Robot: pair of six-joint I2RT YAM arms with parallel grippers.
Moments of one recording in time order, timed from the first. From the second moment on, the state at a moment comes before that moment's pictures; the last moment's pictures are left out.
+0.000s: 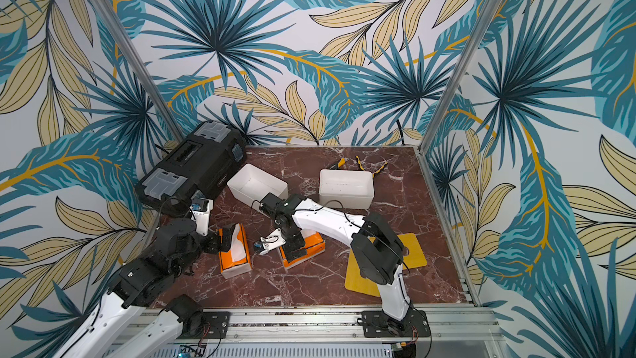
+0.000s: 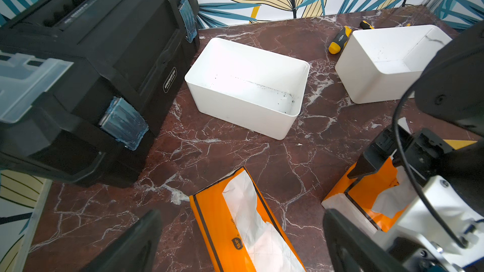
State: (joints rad) left arm -0.51 0.60 0.74 -0.73 -0.27 -0.23; right arm 0.93 1.97 1.60 -1.05 -0.06 -1.04
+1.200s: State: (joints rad) left arm -0.51 0.62 0.74 -0.73 -0.25 -0.23; right arm 0.94 2.04 1.61 -0.97 -0.09 -0.91
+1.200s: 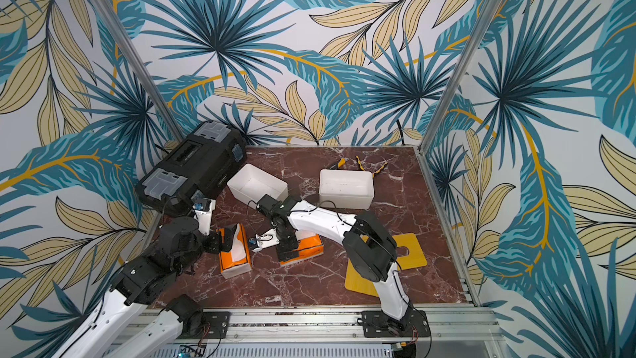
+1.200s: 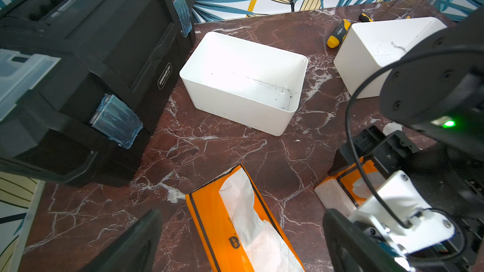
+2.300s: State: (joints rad) left arm -0.51 0.77 0.74 -0.63 -0.18 -0.35; right arm 0.71 2.14 1.67 -0.98 0.07 -0.40
